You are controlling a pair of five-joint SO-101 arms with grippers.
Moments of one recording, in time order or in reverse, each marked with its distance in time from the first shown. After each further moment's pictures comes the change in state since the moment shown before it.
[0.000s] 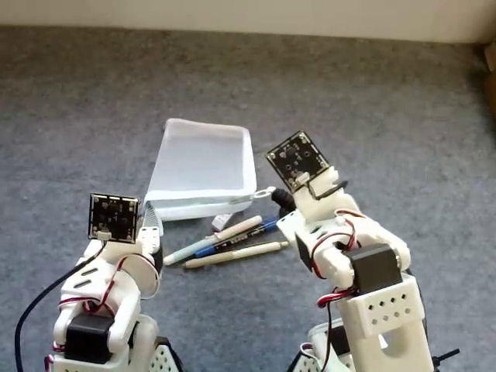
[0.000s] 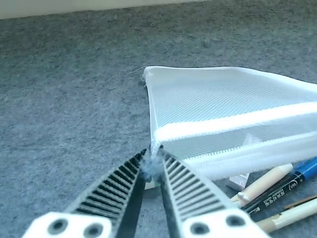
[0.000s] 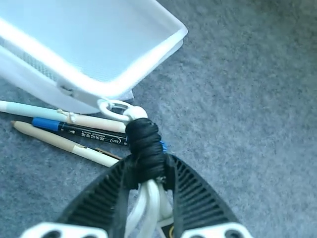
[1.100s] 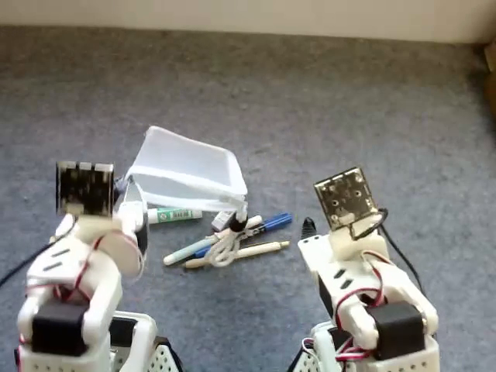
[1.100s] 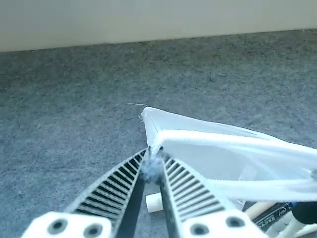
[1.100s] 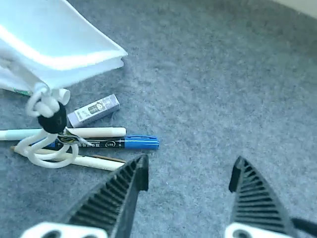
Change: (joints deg) left arm -0.6 26.4 -30.5 3.6 -0.9; right arm 3.9 -19.7 8.8 4.9 -8.9
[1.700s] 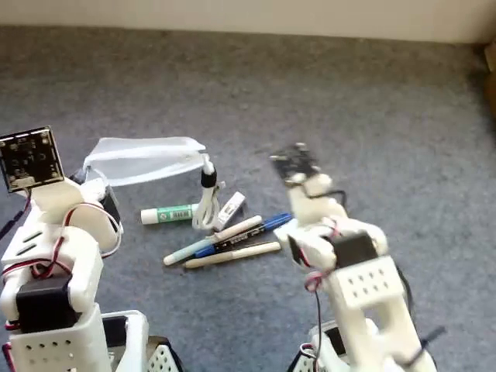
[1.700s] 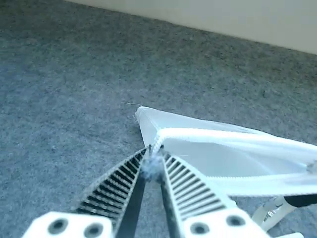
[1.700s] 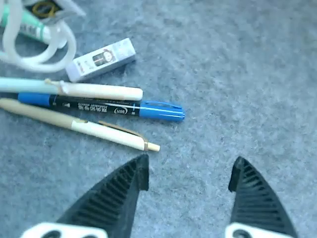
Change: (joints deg) left arm -13.3 7.3 -4.9 0.0 8.6; right arm -5.5 29.8 0.3 -9.4 6.0
